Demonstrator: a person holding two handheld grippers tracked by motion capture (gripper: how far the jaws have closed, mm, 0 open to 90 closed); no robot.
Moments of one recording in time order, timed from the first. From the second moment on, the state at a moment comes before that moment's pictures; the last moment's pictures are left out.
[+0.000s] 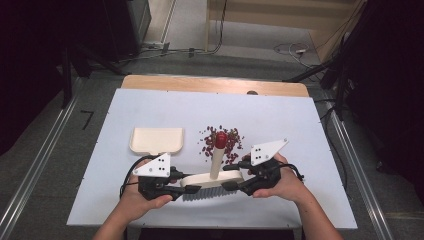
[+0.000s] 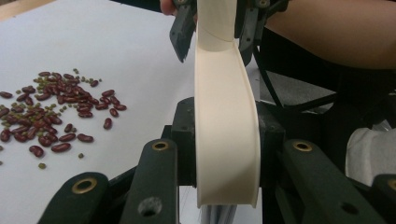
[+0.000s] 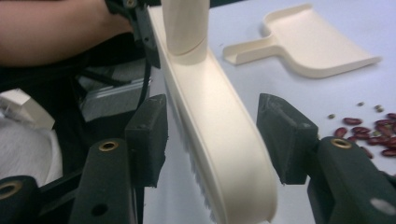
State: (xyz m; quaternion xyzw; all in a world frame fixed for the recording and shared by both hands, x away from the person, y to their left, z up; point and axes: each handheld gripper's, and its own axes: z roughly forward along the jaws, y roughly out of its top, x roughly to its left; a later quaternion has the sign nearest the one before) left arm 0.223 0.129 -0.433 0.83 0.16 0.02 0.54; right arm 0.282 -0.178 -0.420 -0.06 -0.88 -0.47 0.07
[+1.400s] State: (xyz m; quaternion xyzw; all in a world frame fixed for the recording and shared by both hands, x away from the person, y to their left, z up) left arm 0.234 0.170 -0.442 0.75 0.25 0.05 0.61; right arm 0.294 -0.193 -0.419 -0.14 -0.84 -0.52 0.03
